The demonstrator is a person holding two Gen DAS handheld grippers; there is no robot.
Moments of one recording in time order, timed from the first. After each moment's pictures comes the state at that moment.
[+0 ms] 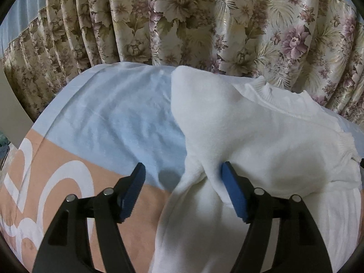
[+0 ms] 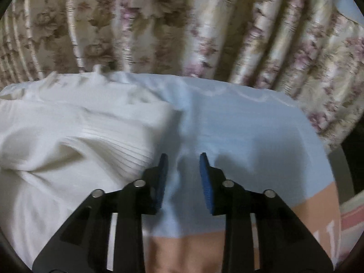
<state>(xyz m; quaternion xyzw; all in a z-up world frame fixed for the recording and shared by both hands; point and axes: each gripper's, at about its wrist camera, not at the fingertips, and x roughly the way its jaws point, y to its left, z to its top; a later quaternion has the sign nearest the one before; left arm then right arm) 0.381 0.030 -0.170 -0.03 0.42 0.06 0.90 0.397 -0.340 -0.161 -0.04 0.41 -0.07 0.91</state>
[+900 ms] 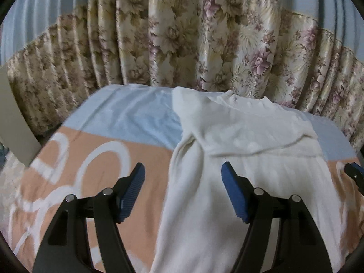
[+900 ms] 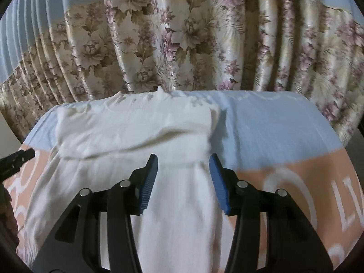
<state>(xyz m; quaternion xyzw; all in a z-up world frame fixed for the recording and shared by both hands) 0.236 0.024 -0.106 -0.02 0.35 0.03 0.94 0.270 -0.288 -0.118 0.04 0.33 0.02 0.94</state>
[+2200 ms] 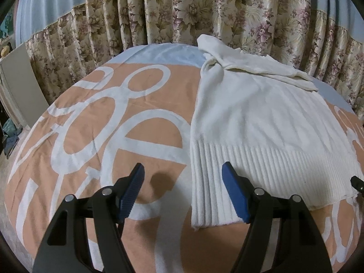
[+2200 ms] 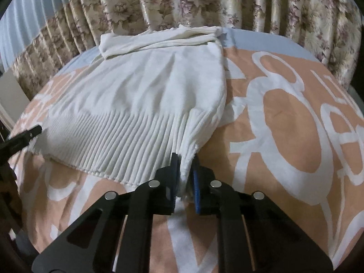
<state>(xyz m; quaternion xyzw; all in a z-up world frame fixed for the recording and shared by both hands) 0.073 0.048 -0.169 -0.03 0.39 0.05 0.92 0.055 -0.265 -0.199 0.05 0.40 0.06 0.91</state>
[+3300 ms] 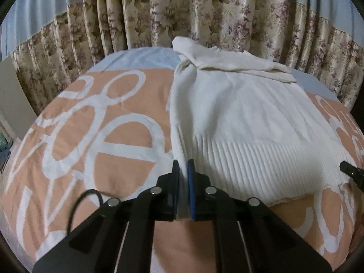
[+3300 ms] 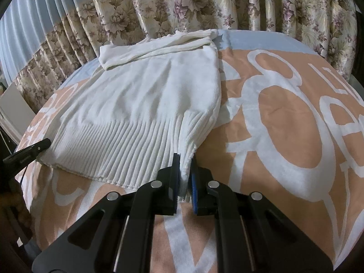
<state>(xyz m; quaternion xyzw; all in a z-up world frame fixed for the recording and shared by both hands) 0.060 0.022 -0.155 0.00 0.39 0.00 0.92 0.049 -0.274 -0.196 0.08 0.38 0.06 0.92</state>
